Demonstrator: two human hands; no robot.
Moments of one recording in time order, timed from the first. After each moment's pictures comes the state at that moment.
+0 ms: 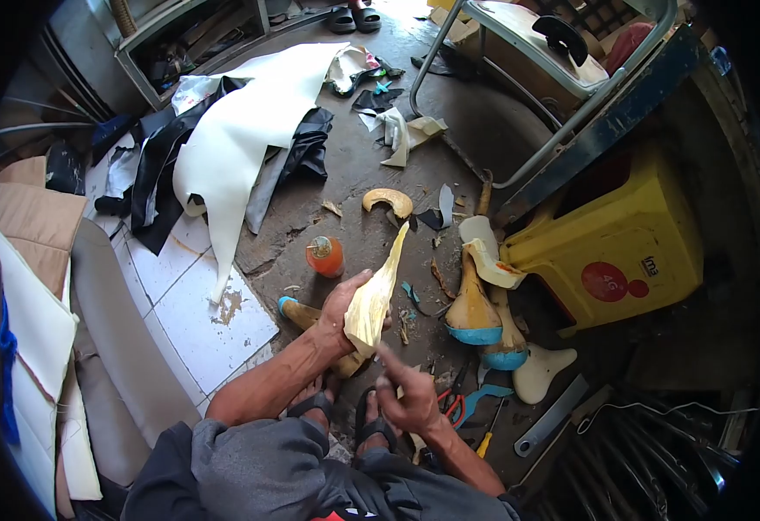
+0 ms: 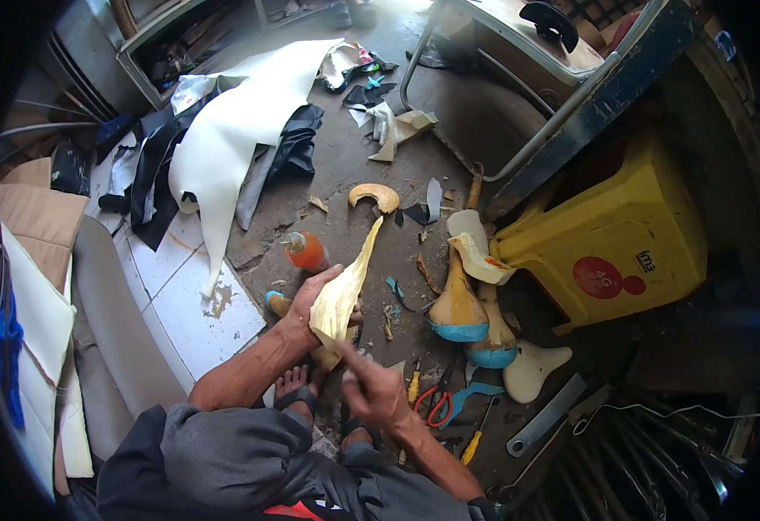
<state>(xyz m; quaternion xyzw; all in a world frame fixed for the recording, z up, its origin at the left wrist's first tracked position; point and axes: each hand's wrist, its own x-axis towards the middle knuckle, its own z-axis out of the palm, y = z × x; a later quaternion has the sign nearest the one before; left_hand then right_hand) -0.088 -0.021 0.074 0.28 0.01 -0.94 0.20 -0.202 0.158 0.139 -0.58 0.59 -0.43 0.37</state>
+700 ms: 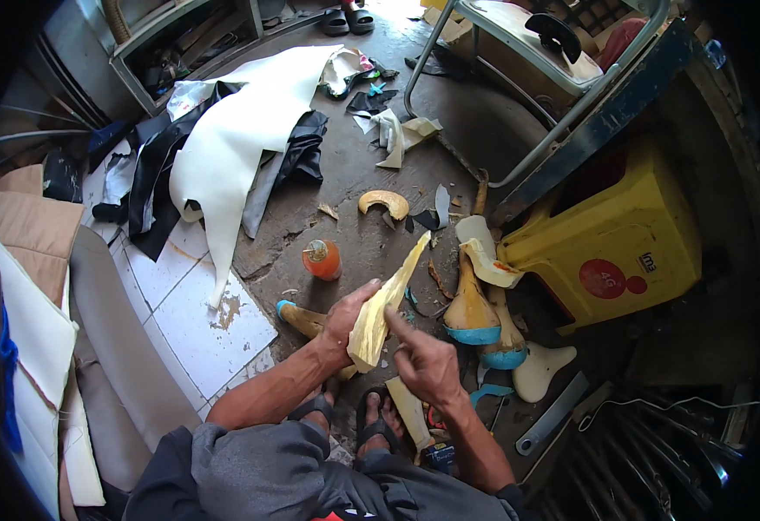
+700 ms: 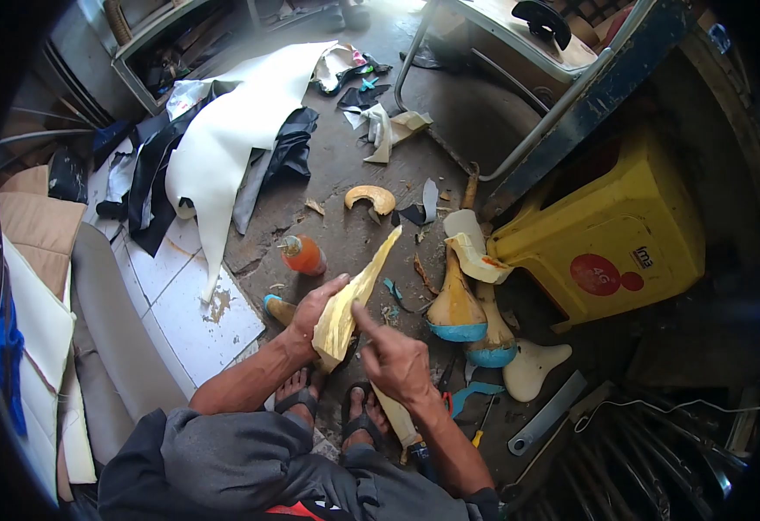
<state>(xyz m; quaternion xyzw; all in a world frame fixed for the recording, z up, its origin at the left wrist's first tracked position) -0.093 -0.006 0.099 0.31 -0.07 -0.92 0.21 -0.234 0.117 0.148 -0.63 0.65 -0.35 0.24</state>
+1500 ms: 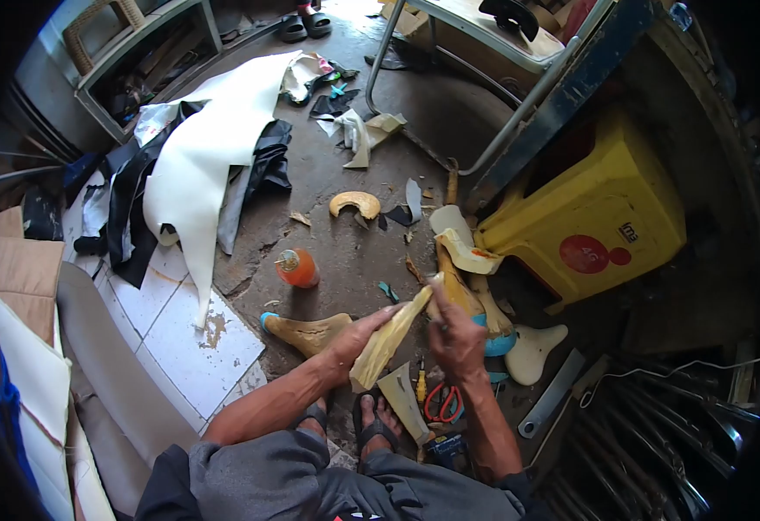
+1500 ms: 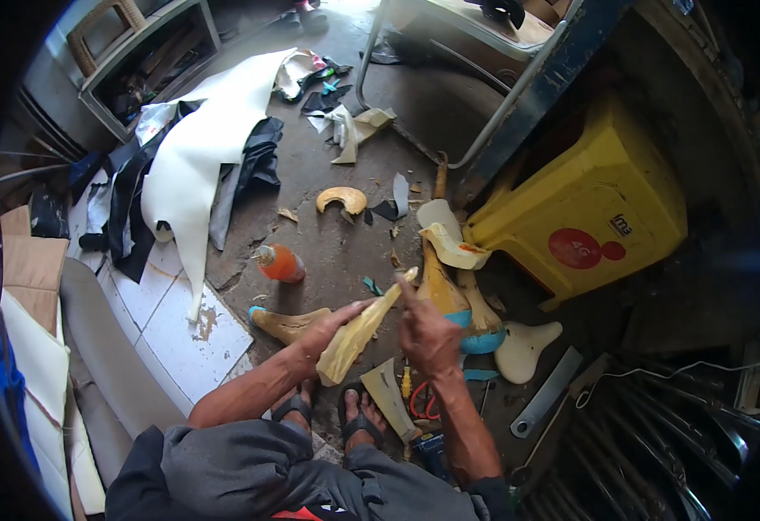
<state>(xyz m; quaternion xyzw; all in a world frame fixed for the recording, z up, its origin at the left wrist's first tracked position) -0.112 0.023 0.093 0.31 -0.23 -0.92 0.04 -0.298 0.128 0.123 -0.60 0.73 -0.33 0.03</state>
